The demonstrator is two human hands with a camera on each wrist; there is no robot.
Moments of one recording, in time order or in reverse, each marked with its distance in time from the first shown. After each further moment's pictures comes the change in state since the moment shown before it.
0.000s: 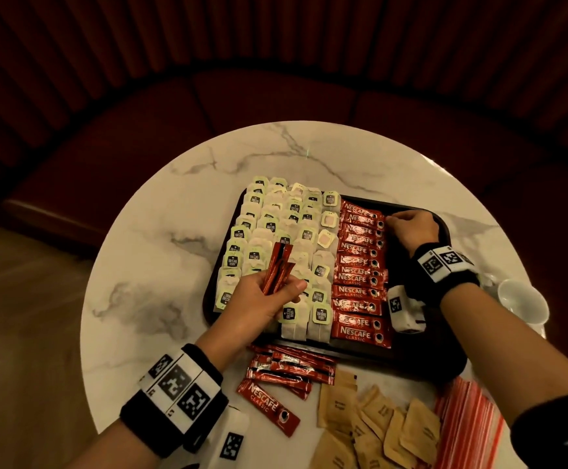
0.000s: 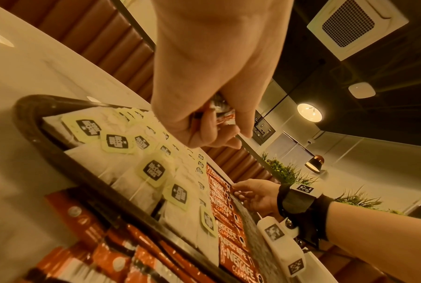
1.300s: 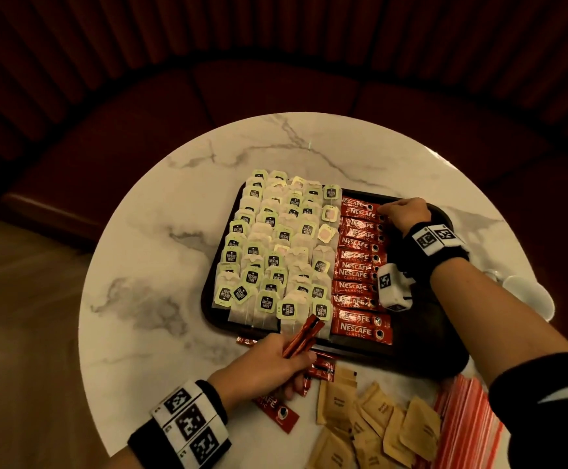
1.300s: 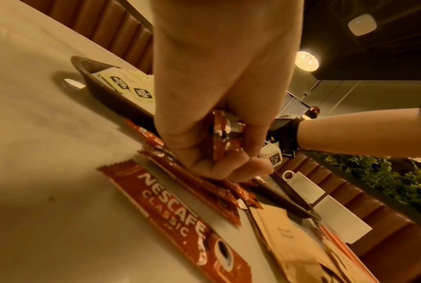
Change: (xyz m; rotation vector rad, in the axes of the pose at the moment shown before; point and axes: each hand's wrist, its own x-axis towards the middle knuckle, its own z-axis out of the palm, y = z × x) left_hand -0.025 -0.054 0.015 0.282 -0.489 -0.220; right_hand 0.012 -0.020 0.011 0.001 -0.093 0.083
